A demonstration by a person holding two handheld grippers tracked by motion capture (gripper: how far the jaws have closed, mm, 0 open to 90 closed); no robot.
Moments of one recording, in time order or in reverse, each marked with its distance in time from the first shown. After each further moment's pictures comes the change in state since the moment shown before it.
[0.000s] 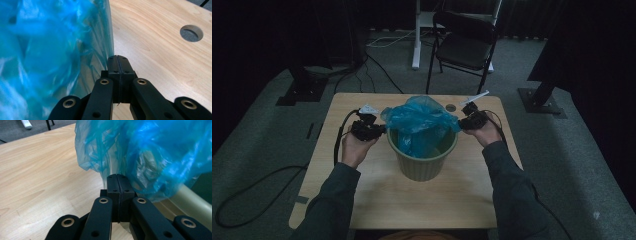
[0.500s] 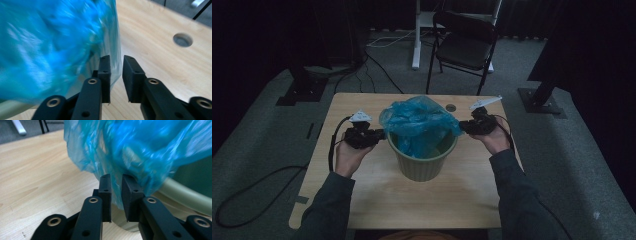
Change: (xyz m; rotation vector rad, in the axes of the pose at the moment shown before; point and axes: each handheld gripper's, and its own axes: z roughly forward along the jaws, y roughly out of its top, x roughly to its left) left arm -0.011 -0.018 -0.032 -0.089 -0.043 -0.001; right arm 0.014 -0.019 -0.037 -0.124 -0.022 -0.028
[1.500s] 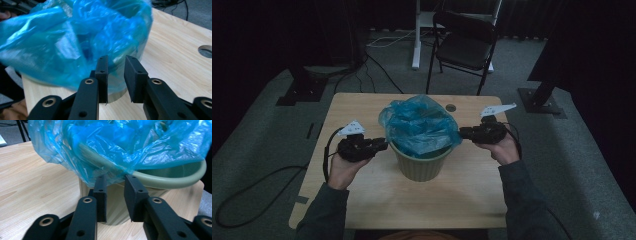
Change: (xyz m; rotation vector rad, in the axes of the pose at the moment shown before) left arm -0.025 -0.020 -0.026 -0.059 -0.124 0.035; right arm 0.023 -0.018 -0.034 -0.094 0.169 -0.015
